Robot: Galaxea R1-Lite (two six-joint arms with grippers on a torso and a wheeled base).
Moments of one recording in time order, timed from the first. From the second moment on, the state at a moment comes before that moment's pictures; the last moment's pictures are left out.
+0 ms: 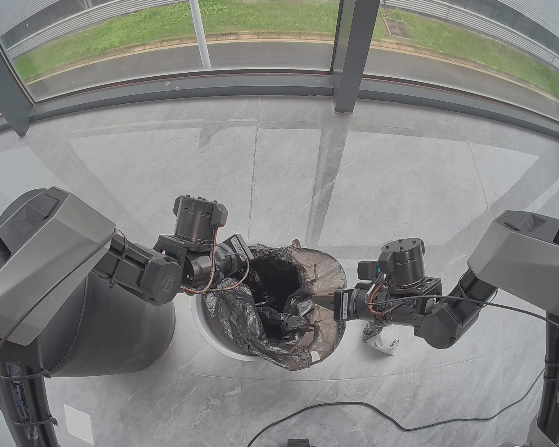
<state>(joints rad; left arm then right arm) -0.45 2.20 -1.26 -0.39 0.06 -0.77 0.50 2.27 -0.92 -0.86 0.27 0.35</state>
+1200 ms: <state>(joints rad) -0.44 2.18 -1.27 -0.39 0.07 -0.77 0.50 2.26 -0.91 -0.90 0.24 0.34</state>
